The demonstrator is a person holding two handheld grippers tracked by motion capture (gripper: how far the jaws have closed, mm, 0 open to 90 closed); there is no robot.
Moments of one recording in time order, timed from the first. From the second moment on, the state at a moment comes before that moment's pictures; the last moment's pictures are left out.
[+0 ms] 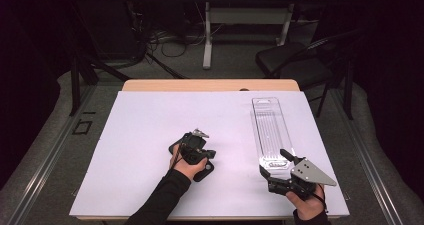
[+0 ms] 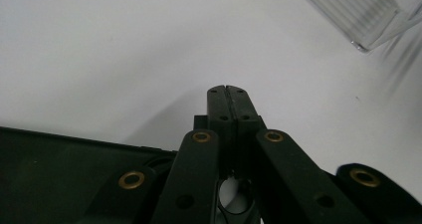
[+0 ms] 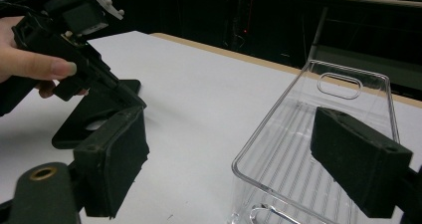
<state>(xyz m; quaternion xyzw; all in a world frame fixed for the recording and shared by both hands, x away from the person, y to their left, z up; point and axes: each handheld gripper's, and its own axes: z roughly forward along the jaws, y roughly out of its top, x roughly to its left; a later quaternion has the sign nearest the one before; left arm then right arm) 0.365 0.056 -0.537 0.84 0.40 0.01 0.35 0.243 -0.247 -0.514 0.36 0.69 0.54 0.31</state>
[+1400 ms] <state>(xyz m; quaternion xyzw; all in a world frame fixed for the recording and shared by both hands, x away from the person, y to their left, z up) 0.332 0.084 -0.549 0.86 0.40 0.00 0.33 0.243 -0.247 -0.513 0.36 0.69 0.54 0.31</state>
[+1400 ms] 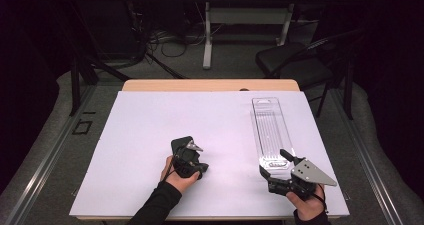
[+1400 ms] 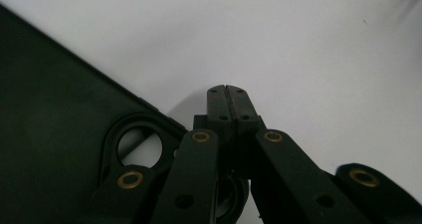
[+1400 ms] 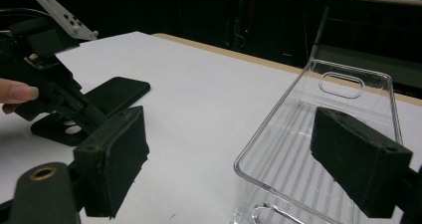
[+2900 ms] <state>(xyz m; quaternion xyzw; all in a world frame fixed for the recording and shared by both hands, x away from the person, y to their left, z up) 0.309 0.163 -0.548 0.84 0.44 0.03 0.32 0.242 -0.245 -0.514 0.36 0.69 0.54 0.30</state>
